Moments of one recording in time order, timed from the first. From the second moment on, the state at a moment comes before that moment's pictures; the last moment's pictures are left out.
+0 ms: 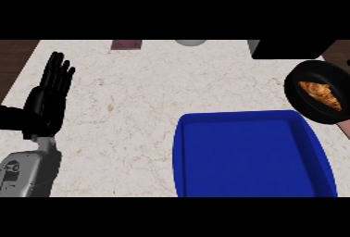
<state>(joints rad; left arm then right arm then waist) -0.28 0.22 0.09 -1.53 0.15 0.12 0.04 -0.71 -0.47 -0.59 -0.75 0.68 -0.89 0.33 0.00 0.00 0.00</state>
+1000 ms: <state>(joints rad) -0.23 0.21 0.11 -1.58 0.14 0.10 0.05 -0.04 -0.35 -0.73 -1.51 0.29 -0.78 0.18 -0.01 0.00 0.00</state>
